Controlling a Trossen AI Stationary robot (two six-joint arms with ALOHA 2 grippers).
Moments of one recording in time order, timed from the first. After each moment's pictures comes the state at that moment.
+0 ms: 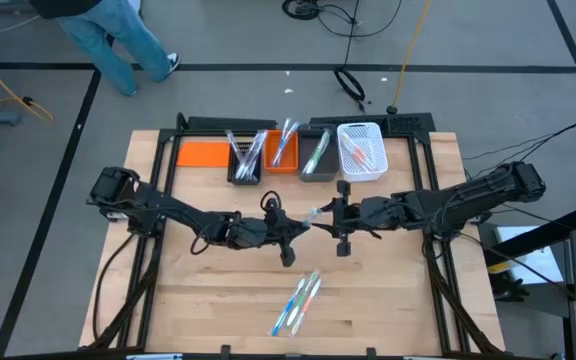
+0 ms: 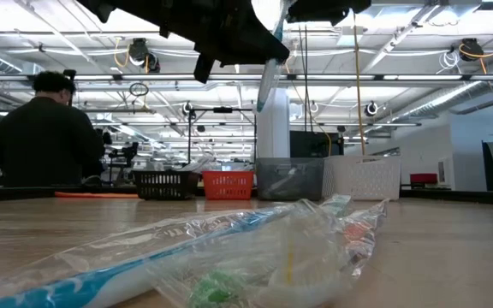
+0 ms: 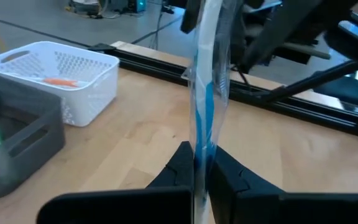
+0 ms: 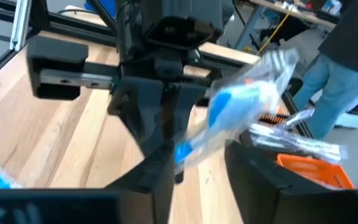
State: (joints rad) left arm -0.24 1.69 0.98 0.43 -0.47 -0.30; right arm 0.23 1.26 0.95 -0.08 0.31 -0.14
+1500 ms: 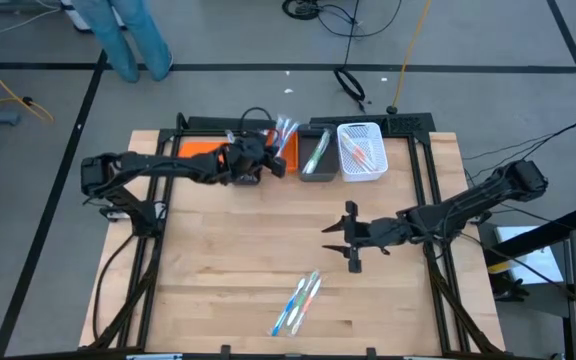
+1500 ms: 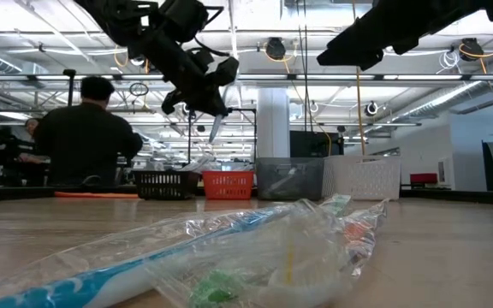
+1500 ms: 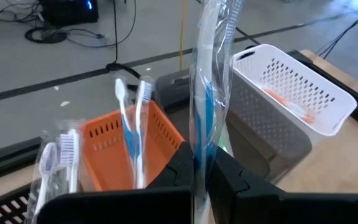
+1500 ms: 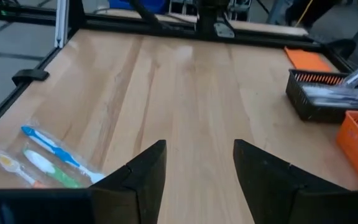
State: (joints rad) left arm 0.31 1.55 0.98 0.08 -0.43 -0.48; right arm 0.34 1.22 0.65 0.16 0.31 0.07
